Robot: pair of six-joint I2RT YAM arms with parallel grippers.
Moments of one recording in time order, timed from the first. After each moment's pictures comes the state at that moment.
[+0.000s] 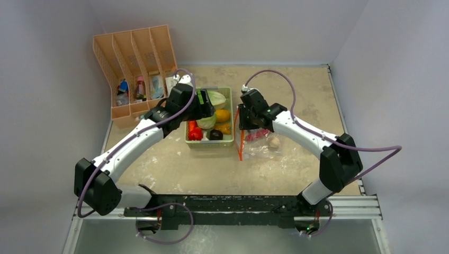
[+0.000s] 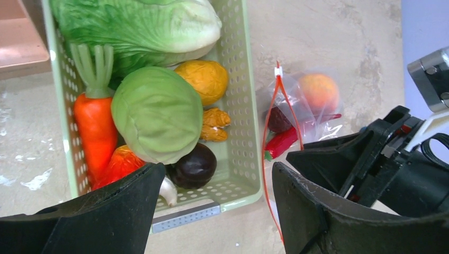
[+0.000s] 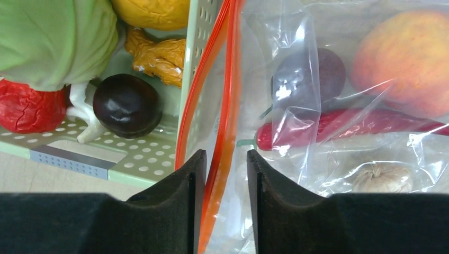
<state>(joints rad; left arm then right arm) -0.56 1.33 1.15 -0.44 -0.10 -0.65 0.65 1.58 1.21 -0.56 0.14 0.47</state>
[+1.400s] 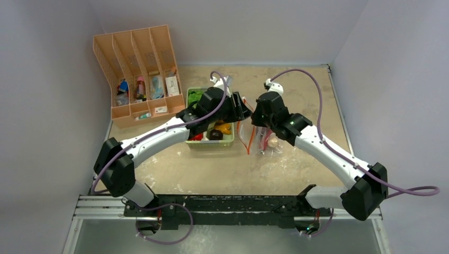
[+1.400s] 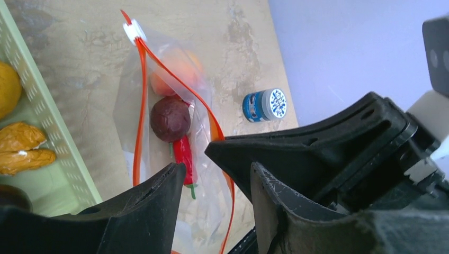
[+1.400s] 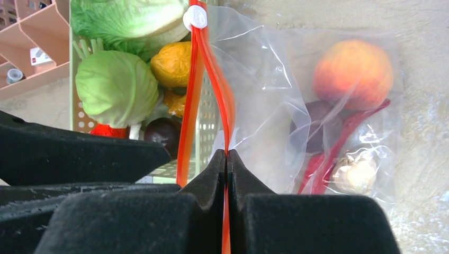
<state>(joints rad) -0.80 1.55 1.24 -0.10 0.06 -0.83 0.65 1.27 1.10 -0.49 0.31 0.62</state>
